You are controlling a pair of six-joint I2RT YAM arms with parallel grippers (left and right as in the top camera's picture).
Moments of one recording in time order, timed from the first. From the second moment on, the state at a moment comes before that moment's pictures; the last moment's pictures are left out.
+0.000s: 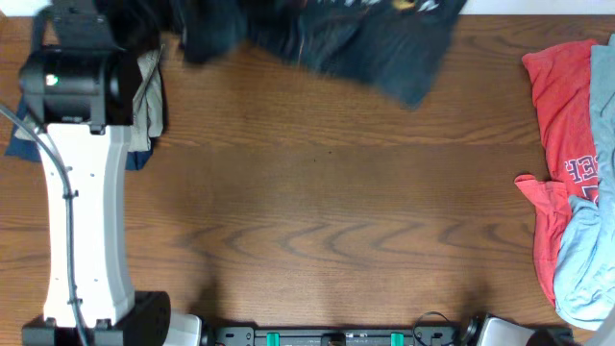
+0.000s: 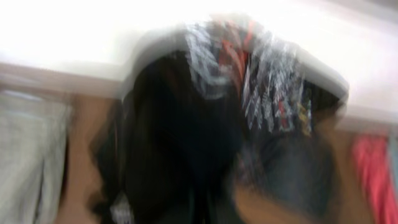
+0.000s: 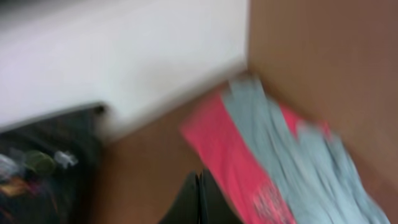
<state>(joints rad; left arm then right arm) -0.06 1.66 2.08 -1.10 0.18 -0.28 -0.37 1.45 1.91 -1.02 0.11 0.23</state>
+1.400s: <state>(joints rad) -0.07 1.82 1.56 -1.22 0.05 -0.27 0.25 1.95 1.12 -0.35 -0.41 0.29</state>
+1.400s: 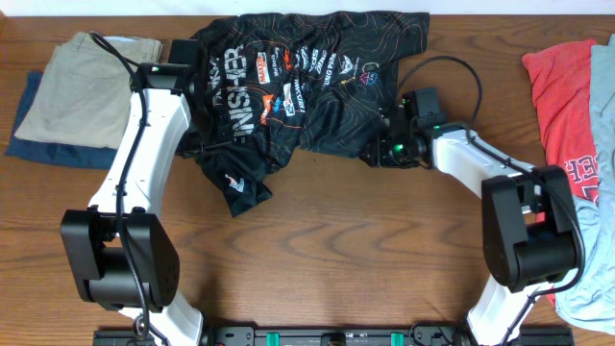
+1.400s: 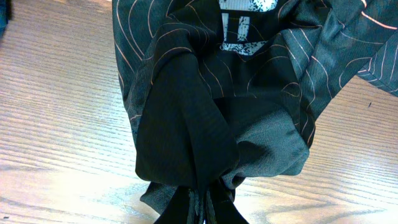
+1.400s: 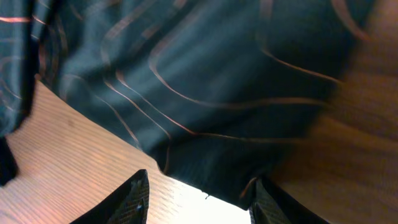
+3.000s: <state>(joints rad) -0.09 1.82 1.50 -1.32 0.07 -0.32 -0.16 1.72 1.12 -1.06 0.31 0.41</state>
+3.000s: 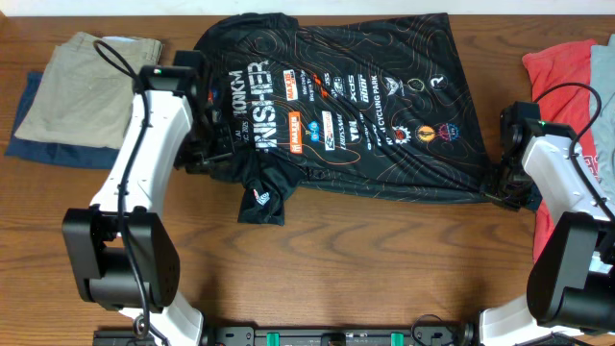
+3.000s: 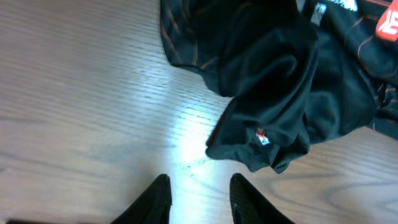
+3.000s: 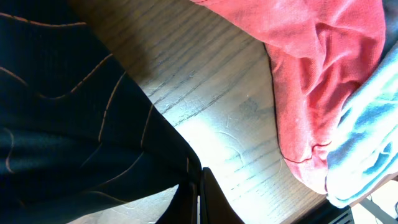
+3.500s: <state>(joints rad) -0.22 1.82 1.17 -0.85 0.10 -0.33 -0.16 1.72 1.12 -1.06 0.31 0.42</state>
